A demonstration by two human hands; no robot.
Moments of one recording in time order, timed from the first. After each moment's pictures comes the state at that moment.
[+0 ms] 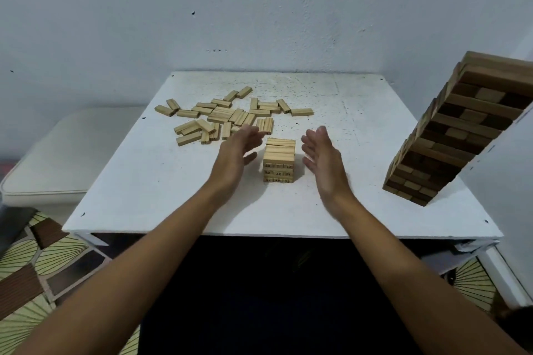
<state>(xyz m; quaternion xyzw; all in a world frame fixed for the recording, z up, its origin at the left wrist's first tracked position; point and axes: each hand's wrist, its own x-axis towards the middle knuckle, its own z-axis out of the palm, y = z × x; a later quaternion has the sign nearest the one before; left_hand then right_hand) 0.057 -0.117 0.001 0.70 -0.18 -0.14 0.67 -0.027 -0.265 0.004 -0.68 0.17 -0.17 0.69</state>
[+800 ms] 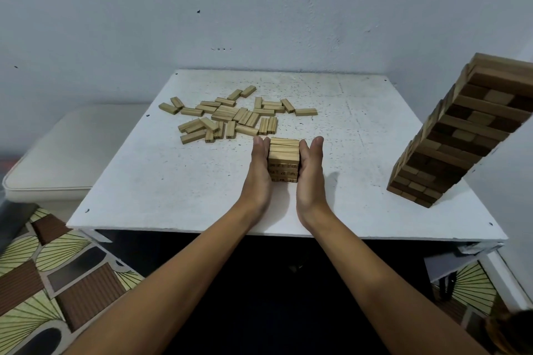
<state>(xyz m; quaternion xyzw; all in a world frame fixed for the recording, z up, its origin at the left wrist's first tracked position) 0.013 -0.146 -0.008 0.63 -0.10 -0.19 0.74 -0.023 -0.218 -0.004 -0.58 0.20 -0.17 0.78</state>
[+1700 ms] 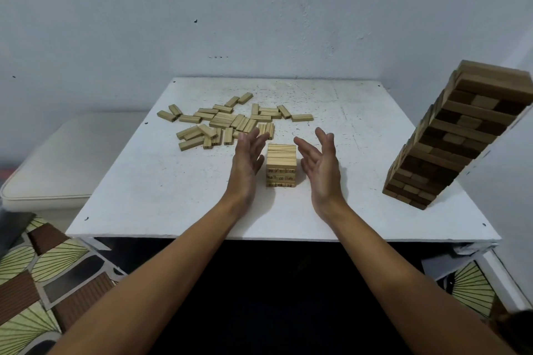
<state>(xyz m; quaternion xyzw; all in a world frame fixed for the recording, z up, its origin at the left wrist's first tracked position) 0.040 -0.139 -0.007 0.60 -0.13 -0.13 0.78 -0.015 -0.253 -0.004 -0.57 0.16 -0.22 0.78</state>
